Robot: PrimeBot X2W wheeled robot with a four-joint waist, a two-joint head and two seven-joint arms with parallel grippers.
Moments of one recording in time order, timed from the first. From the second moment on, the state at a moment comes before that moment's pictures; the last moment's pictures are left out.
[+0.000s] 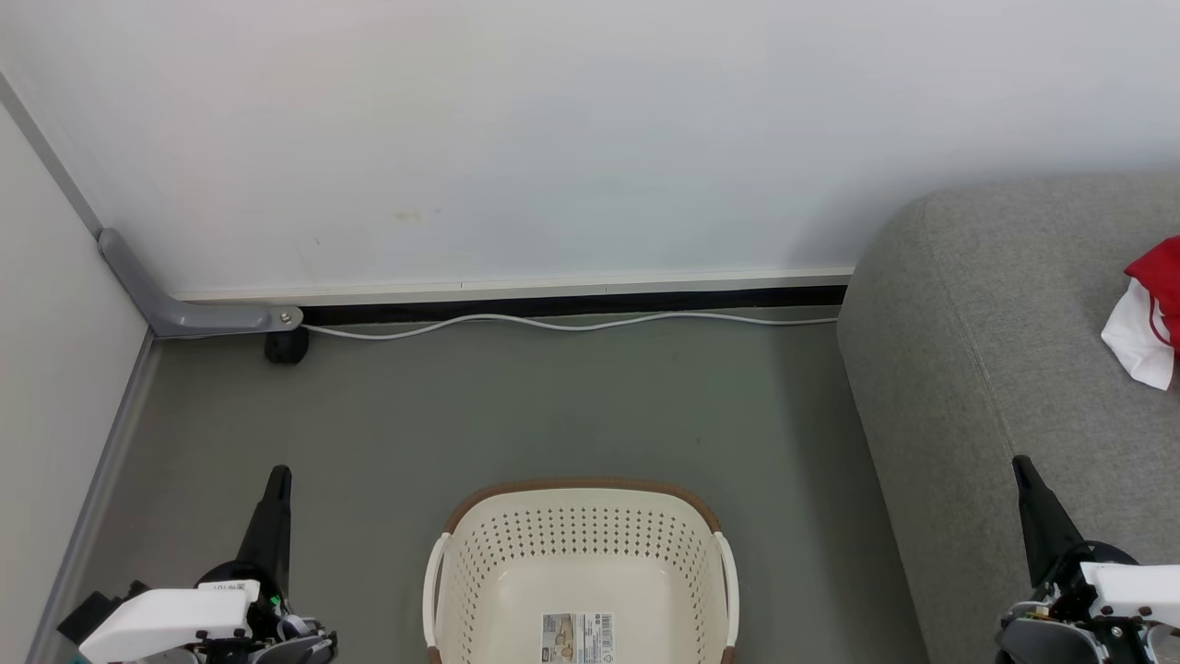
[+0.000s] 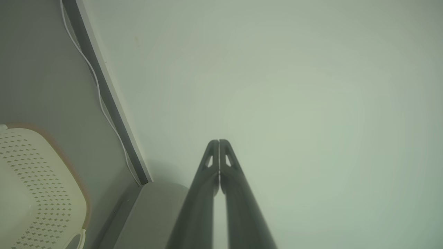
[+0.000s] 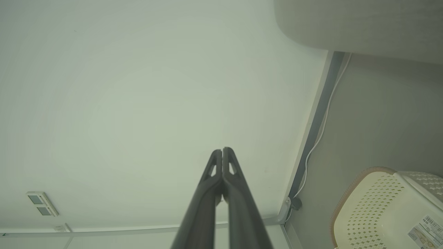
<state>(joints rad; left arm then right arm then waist) -0.05 0.03 0.08 0.28 -1.60 -0.12 0.11 -0.07 -0.04 -0.13 0.28 1.60 0.13 0.11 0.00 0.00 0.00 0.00</state>
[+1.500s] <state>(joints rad) -0.05 0.03 0.08 0.27 -1.60 -0.12 0.11 -0.07 -0.04 -0.13 0.28 1.60 0.13 0.11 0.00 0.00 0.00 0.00</state>
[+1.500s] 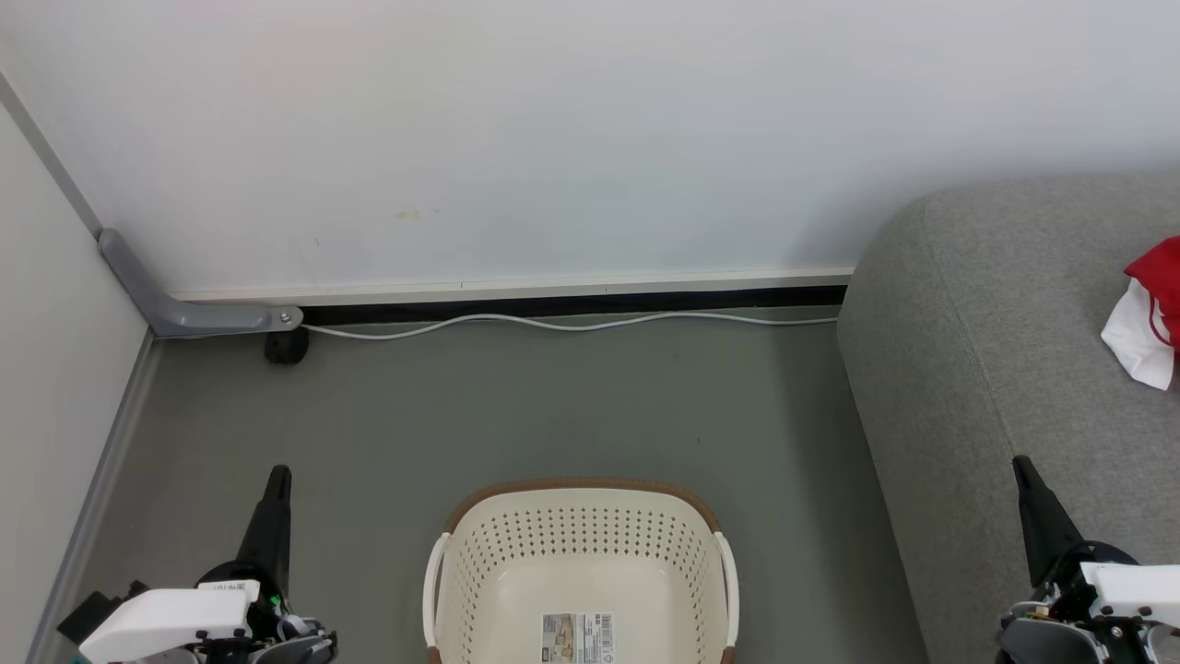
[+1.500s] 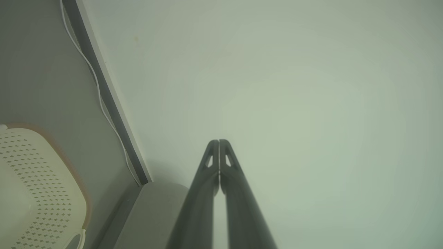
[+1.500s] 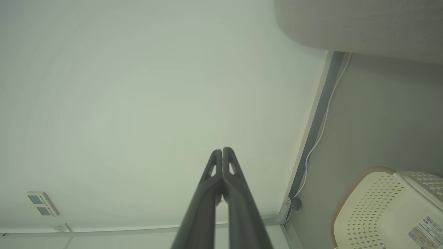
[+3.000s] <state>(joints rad) -0.05 0.03 0.08 0.27 -1.60 -0.12 0.11 -0.07 -0.04 -0.13 0.28 1.60 0.13 0.11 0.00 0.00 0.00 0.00</state>
